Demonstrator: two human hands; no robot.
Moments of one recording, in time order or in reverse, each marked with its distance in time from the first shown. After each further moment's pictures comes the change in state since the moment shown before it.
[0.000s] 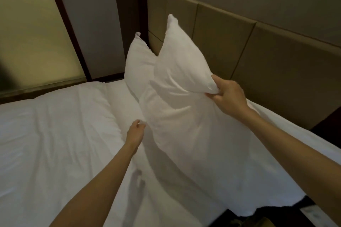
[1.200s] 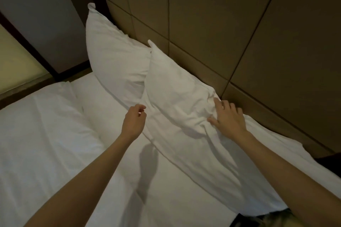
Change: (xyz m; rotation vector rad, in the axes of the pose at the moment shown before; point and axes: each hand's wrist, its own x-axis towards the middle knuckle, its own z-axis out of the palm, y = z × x) left_hand 0.181 0.037 0.077 0.512 -0.129 0.302; right_hand 0.015 0.169 0.179 -0.486 -0.359 0.384
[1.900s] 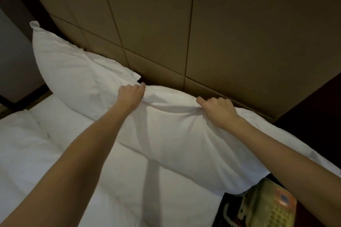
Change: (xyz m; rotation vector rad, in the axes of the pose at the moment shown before) left_hand 0.051 0.129 0.042 1.213 -0.077 0.654; right_hand -0.054 0.044 -0.079 -0.112 -0.015 -0.085
